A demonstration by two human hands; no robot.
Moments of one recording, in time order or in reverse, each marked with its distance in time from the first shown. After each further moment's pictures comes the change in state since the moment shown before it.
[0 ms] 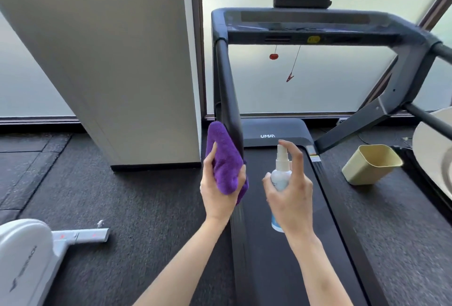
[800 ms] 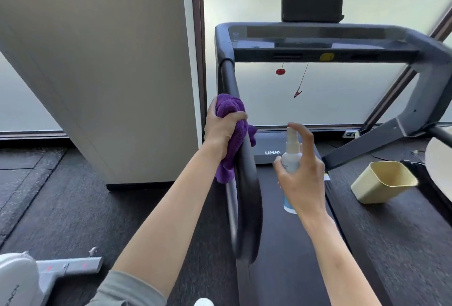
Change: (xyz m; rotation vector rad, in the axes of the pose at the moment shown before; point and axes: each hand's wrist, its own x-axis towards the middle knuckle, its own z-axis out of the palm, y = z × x) left_hand 0.221 0.044 0.057 -0.263 -0.214 -0.514; right_hand 0.135 0.006 0.049 -0.002 0.016 -0.066
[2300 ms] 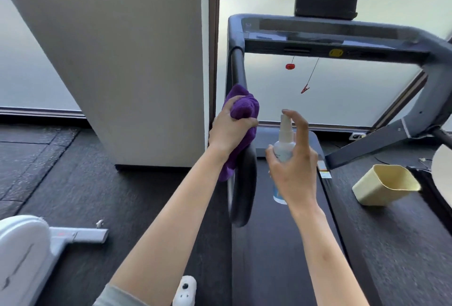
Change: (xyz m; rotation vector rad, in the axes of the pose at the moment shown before) left_hand -0.069 -0.006 -0.007 0.440 -0.069 0.165; right_hand -0.028 -0.034 -0.015 0.094 -0.079 -0.077
